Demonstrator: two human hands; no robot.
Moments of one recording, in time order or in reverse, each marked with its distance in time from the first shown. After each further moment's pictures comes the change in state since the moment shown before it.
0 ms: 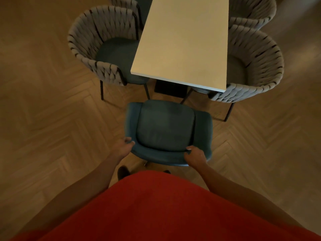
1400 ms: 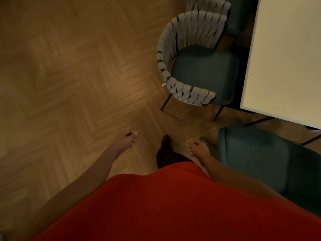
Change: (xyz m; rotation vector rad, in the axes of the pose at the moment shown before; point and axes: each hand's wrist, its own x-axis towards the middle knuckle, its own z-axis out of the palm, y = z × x) left_hand 0.258 -0.044 -0.547 -0.134 -0.041 -0.035; right_hand 0.156 -0.527 0.270 0.456 -0.199 0.224
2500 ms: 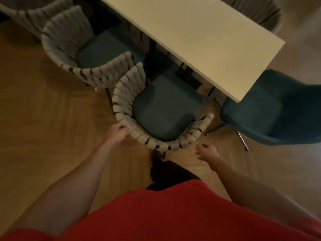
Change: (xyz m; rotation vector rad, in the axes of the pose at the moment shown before) left_hand 0.444 0.527 -0.090 0.852 -0.586 0.530; right_hand 0.081 -0.358 0.104 0.933 0.617 0.363
